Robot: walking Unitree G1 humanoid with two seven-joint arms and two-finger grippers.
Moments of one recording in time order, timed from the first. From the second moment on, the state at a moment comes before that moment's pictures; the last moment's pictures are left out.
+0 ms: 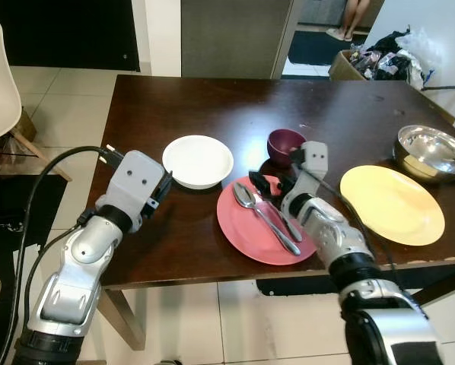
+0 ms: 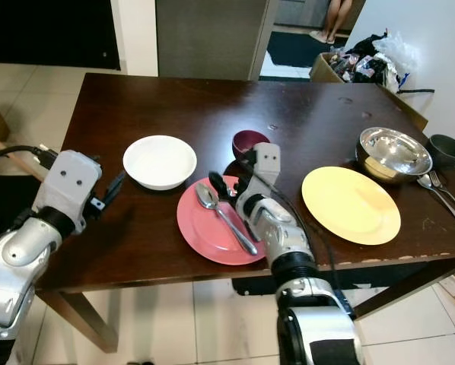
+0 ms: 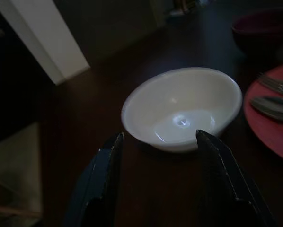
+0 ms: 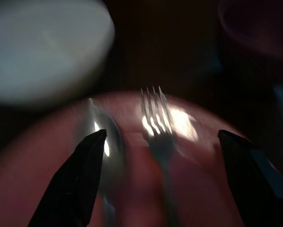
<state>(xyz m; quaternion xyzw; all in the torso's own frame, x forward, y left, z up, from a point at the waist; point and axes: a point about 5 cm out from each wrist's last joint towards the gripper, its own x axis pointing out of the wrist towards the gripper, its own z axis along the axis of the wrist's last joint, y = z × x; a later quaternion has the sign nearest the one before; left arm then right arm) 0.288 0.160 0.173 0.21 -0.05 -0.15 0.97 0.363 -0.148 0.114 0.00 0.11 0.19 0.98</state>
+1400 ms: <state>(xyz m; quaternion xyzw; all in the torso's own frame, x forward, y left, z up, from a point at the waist) 0.286 0.161 0.165 0.22 -0.03 -0.15 0.96 0.340 -0.169 0.085 -0.01 0.15 0.20 0.97</state>
